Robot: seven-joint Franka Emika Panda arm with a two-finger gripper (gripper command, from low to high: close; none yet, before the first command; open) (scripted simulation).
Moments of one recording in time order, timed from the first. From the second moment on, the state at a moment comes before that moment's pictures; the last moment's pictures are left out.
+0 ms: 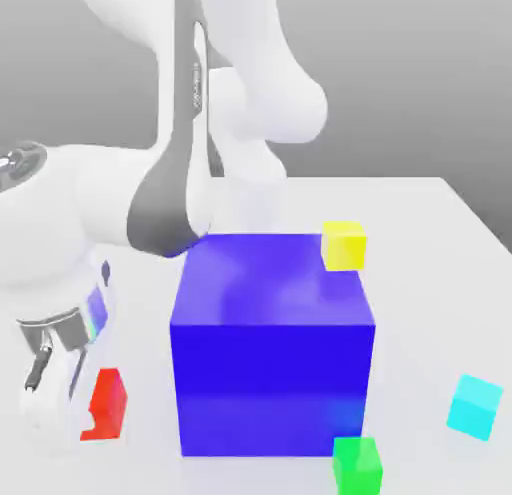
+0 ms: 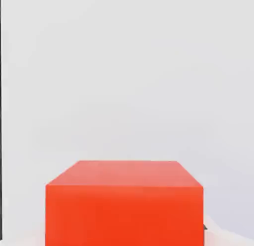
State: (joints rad) arm -0.56 0.32 0.29 -2.23 -0.09 2.37 1.91
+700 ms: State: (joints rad) arm -0.10 0.26 0.66 -2.29 -0.15 2.42 2.04
